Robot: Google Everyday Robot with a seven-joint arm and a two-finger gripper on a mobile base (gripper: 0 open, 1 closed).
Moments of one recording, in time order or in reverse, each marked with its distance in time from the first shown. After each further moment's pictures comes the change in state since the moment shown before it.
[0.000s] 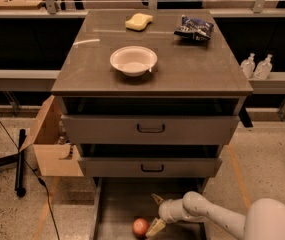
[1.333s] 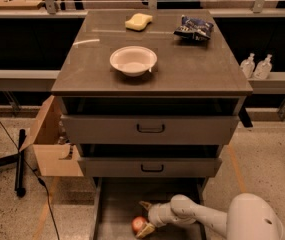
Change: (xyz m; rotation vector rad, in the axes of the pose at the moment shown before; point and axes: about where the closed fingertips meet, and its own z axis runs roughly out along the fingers) arm -0.003 0.020 0.059 -0.055 0.012 -0.043
